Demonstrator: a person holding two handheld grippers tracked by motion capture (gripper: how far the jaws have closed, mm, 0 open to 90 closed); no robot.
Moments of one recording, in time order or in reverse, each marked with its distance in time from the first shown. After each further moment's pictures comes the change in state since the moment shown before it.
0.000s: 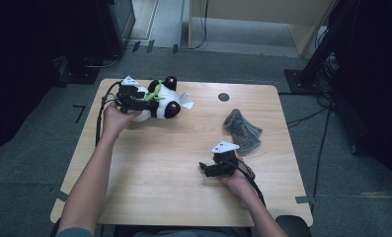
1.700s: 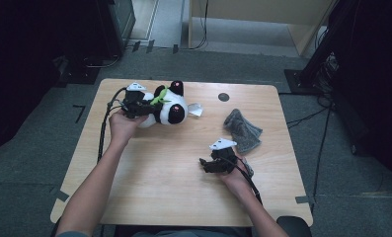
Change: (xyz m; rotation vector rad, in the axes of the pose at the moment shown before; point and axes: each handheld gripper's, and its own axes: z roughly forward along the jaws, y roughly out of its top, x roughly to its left) left arm -0.040 -0.001 -0.009 -0.001 -0.067 -0.038; right arm 0.001 0.012 0.001 0.037 -0.043 0.024
